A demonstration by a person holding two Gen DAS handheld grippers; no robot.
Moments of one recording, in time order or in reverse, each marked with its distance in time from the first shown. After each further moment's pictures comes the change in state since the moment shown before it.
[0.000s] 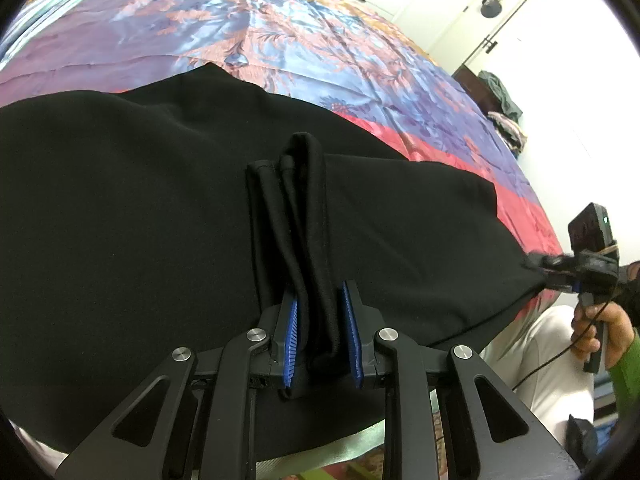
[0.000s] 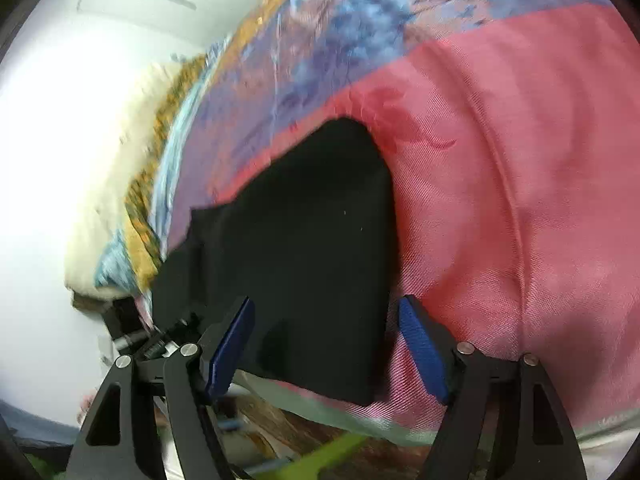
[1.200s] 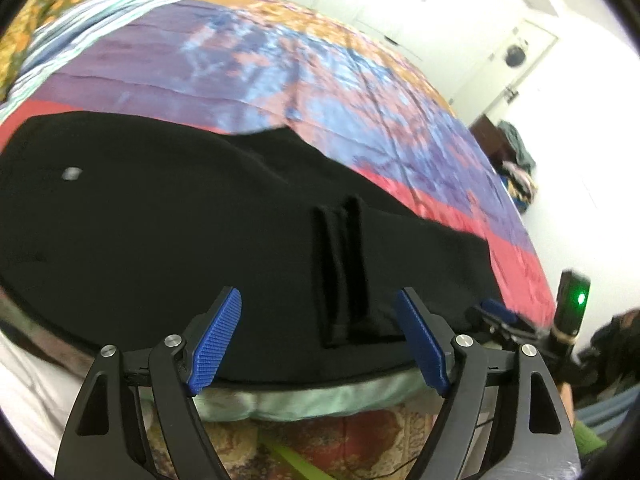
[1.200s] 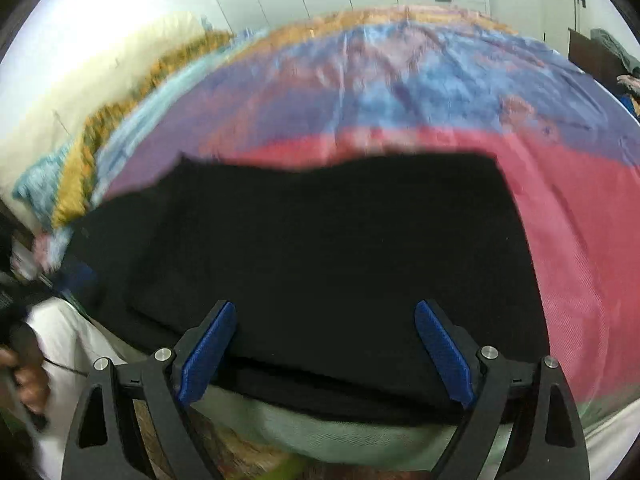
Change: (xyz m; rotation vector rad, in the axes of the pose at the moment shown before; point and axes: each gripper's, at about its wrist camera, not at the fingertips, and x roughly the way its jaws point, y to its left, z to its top) left arm -0.094 0.029 -0.004 -0.153 -0.141 0.042; right arm 0.055 0.118 -0.064 -0.380 -0.226 -0.377
